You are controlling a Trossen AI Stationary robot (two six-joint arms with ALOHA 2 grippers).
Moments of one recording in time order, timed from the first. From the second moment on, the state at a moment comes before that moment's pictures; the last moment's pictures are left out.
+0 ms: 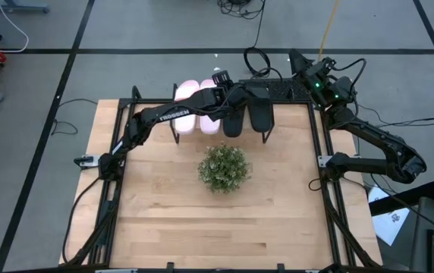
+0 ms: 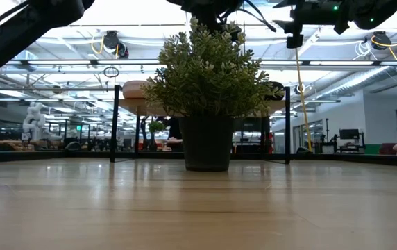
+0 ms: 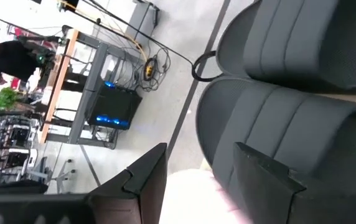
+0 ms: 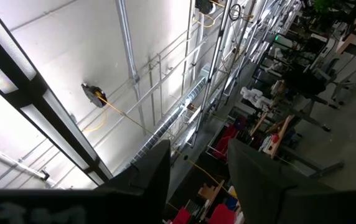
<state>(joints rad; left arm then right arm) 0.27 2.25 2.36 -0.93 -0.79 0.31 -0.84 1.04 0.75 0.77 0.00 1.15</state>
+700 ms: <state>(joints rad) 0.16 2.07 2.36 -0.97 -0.82 0.32 -0.84 1.04 0.75 0.77 -0.08 1.19</state>
